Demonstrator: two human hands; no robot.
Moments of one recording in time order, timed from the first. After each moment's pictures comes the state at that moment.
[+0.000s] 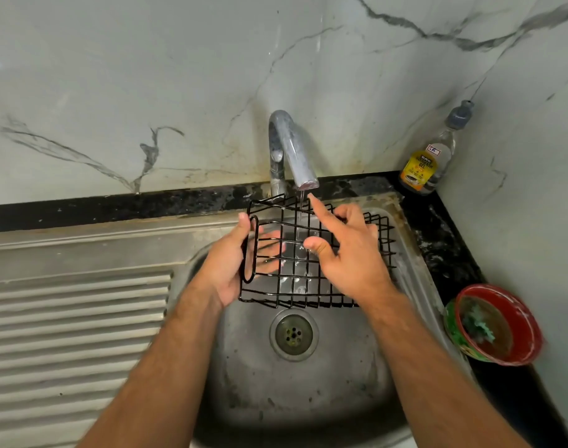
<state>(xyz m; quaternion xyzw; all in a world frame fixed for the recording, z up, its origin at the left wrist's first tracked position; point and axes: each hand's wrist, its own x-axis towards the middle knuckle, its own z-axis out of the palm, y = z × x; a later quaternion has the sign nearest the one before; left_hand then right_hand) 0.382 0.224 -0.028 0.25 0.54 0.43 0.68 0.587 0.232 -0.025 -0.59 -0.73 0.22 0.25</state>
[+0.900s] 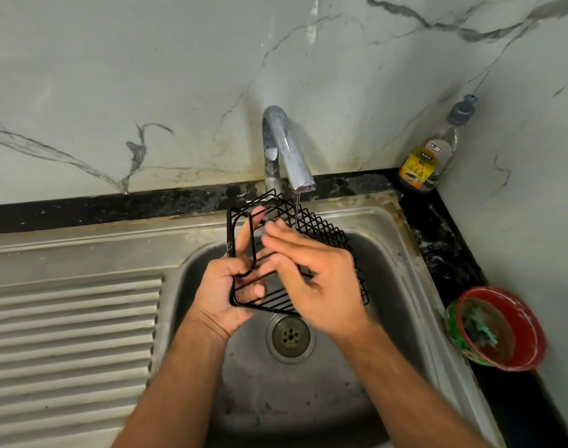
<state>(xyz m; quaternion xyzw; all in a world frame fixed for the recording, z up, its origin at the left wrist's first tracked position) 0.396 0.202 -0.029 0.09 0.32 0.51 0.79 0.545 0.200 -0.015 -0.43 -0.71 0.34 0.45</state>
